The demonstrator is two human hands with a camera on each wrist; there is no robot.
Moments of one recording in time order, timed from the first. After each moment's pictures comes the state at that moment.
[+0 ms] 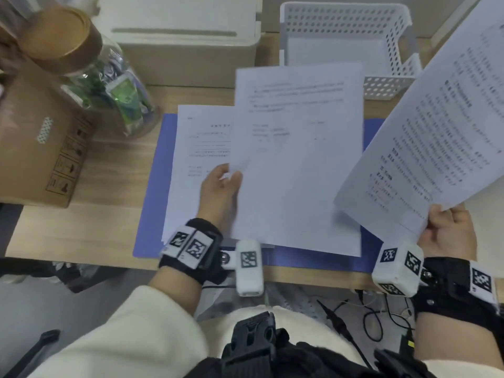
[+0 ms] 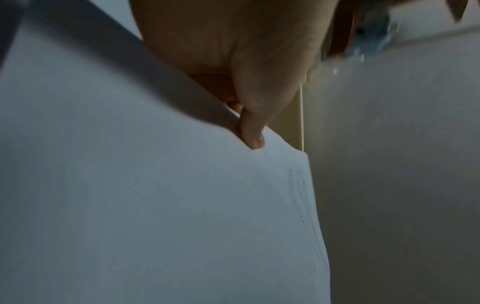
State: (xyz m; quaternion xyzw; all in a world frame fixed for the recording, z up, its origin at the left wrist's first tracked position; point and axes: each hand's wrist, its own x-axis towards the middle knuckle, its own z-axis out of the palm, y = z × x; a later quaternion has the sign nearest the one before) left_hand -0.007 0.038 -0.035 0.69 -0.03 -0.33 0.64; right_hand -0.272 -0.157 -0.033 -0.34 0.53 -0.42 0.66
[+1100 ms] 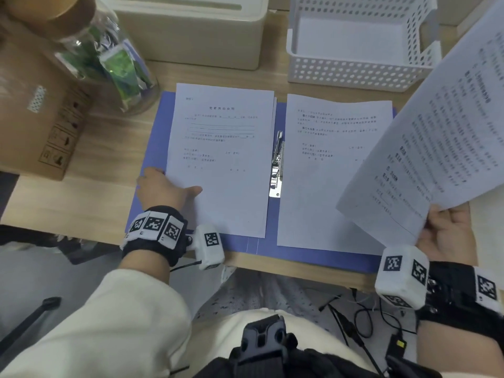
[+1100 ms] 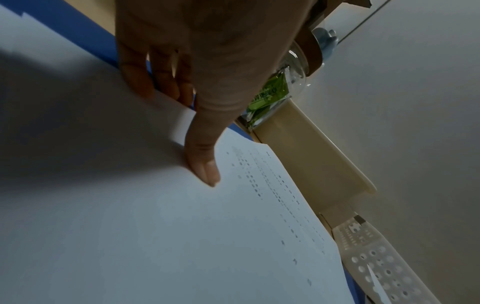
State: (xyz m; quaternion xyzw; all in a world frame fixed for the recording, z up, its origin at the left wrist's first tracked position) left_hand 0.034 0.095 -0.059 0.95 0.06 -0.18 0.22; right_hand -0.278 -0.167 -0.032 -0.36 0.49 -0.34 0.72
